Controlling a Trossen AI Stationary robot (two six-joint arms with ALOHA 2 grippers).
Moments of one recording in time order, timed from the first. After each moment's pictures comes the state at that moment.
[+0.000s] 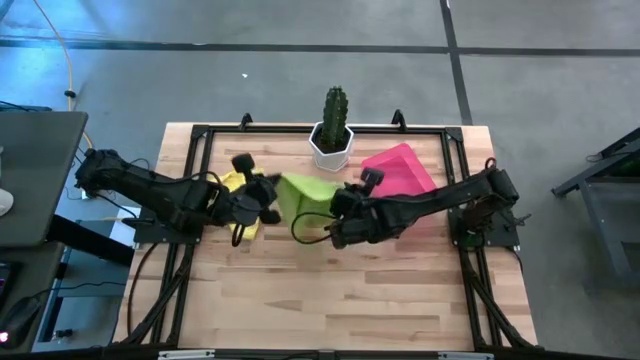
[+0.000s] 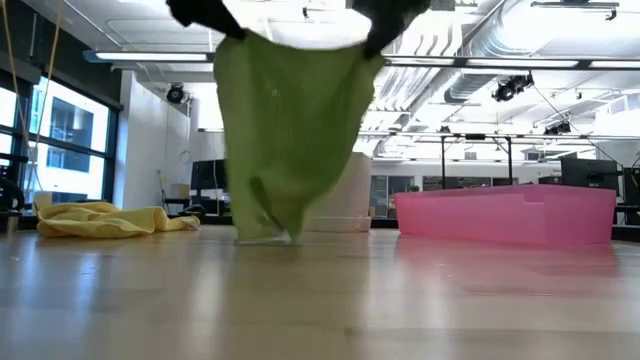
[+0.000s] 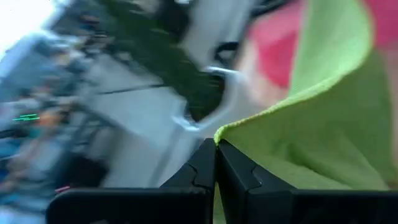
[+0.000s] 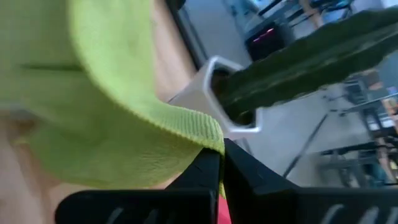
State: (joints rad) left arm -0.17 1.20 1.02 -0.53 -1.02 0.12; right arm 0.27 1.80 1.66 -1.11 1.02 0.36
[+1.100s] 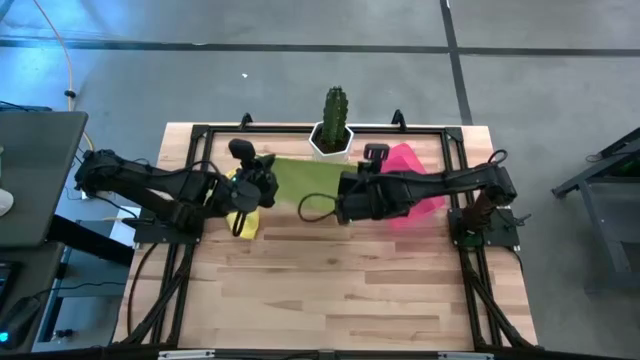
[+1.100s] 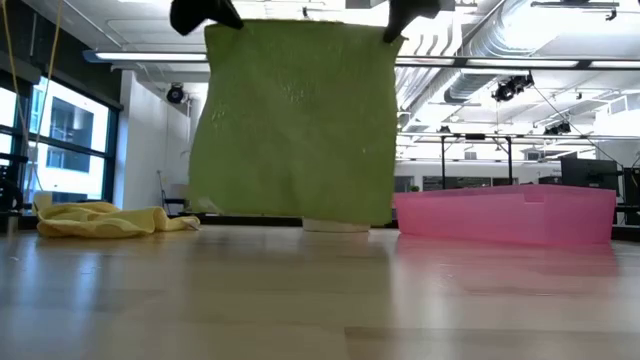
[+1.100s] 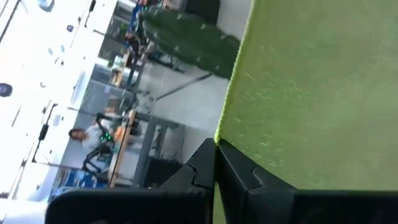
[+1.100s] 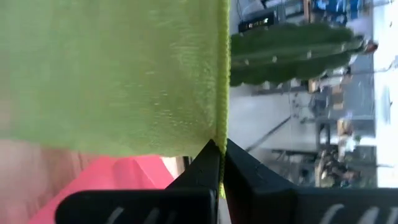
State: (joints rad) left arm -0.10 1.21 1.10 -0.58 -1.12 0.49; right arm 0.18 1.80 1.87 -1.45 0.98 0.11
